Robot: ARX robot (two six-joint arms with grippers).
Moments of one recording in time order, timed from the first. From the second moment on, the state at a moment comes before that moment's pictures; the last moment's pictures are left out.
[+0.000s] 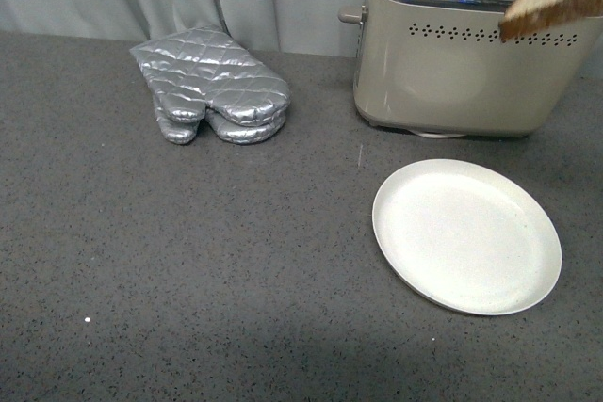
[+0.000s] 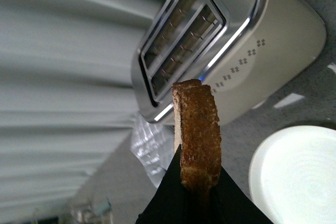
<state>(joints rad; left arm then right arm) 0.00 0.00 0.02 0.00 0.00 -0.01 -0.03 1.36 0.80 0.11 -0.27 1.04</state>
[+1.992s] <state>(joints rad) 0.00 0.00 0.02 0.00 0.00 -0.01 0.24 1.78 1.24 0.28 0.54 0.97</state>
